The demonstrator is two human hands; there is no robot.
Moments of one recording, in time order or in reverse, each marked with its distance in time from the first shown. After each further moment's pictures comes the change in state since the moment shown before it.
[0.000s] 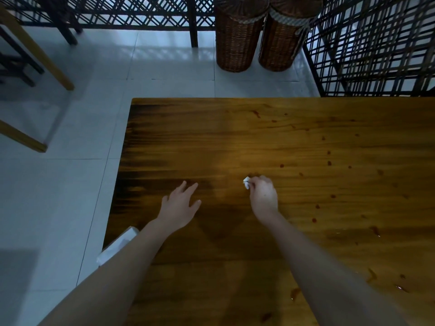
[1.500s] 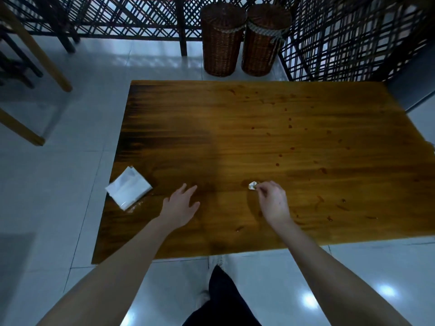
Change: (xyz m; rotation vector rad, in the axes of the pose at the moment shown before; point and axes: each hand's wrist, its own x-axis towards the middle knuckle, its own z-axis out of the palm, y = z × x) left_hand -0.154 0.002 0.101 -0.029 0.009 0.066; right_hand -0.205 0.084 -0.053 0.127 0.148 -0.117
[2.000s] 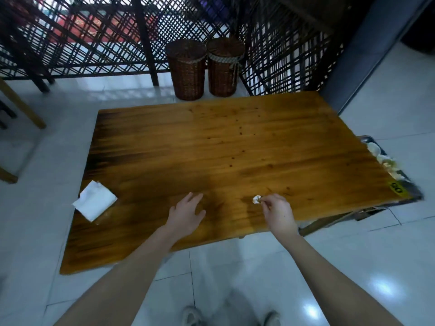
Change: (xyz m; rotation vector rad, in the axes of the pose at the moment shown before) left_hand -0.071 0.123 0.036 0.021 -0.006 0.179; right_hand -0.090 0.082 -0.111 -0.019 0.079 0.123
